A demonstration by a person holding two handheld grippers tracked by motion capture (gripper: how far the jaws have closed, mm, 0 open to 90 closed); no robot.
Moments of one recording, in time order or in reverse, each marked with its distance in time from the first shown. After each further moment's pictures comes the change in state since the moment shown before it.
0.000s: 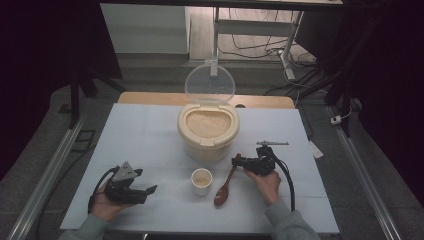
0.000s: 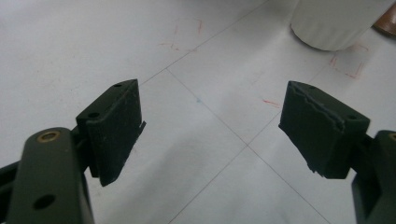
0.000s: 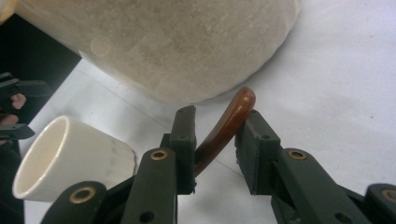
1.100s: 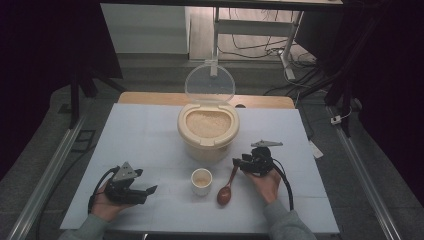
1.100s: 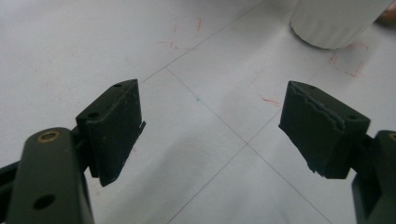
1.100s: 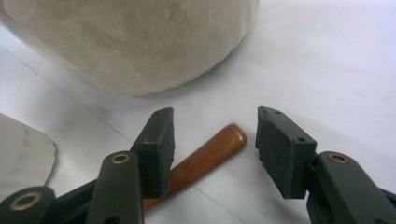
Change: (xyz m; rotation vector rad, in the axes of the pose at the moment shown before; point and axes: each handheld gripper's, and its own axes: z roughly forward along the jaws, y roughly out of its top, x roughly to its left) left arm 0.000 0.000 0.000 0.003 -0.002 0.001; right arm 0.006 0.000 0.005 0.002 -0.243 -0.208
